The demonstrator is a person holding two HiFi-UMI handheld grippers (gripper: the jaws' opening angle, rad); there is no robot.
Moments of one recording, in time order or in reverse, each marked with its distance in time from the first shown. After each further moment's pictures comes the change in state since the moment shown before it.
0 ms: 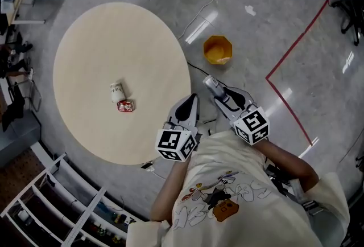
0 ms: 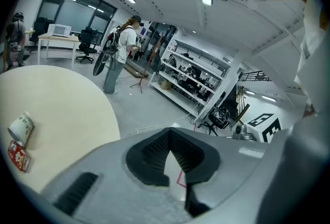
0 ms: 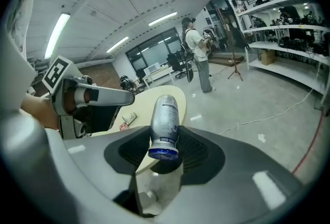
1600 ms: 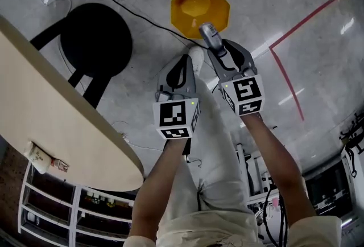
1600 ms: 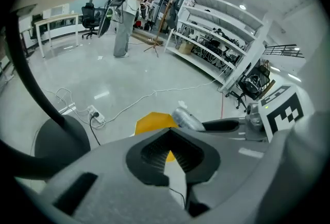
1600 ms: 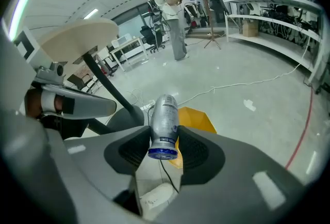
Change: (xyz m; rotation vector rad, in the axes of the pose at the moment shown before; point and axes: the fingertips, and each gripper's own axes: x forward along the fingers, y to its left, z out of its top) left arm 0.361 0.192 -0.275 -0.006 0.298 0.215; right arm 0.250 -0.338 -0.261 0.089 0.226 -0.219
